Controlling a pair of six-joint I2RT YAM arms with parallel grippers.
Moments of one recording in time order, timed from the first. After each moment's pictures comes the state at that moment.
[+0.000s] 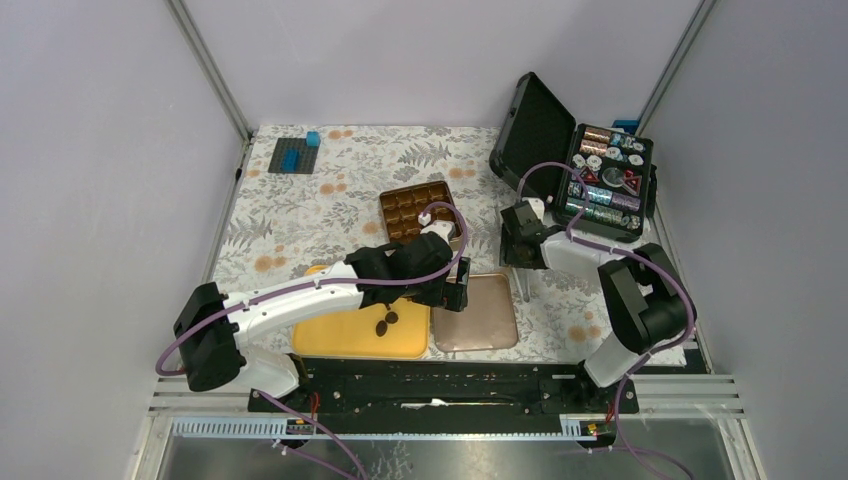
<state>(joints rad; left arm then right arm) -1.06 1.40 1.10 -0.60 -0.12 -0.73 0.45 1.62 0.84 -0.29 0.28 0.46</state>
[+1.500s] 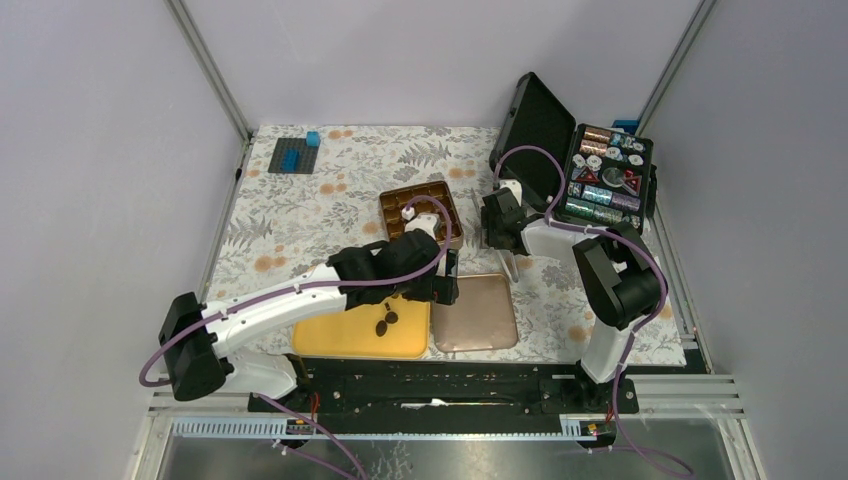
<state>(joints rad) -1.05 1.32 1.09 -0.63 -0.19 -0.76 0.49 1.82 1.00 -0.13 0.32 0.37</state>
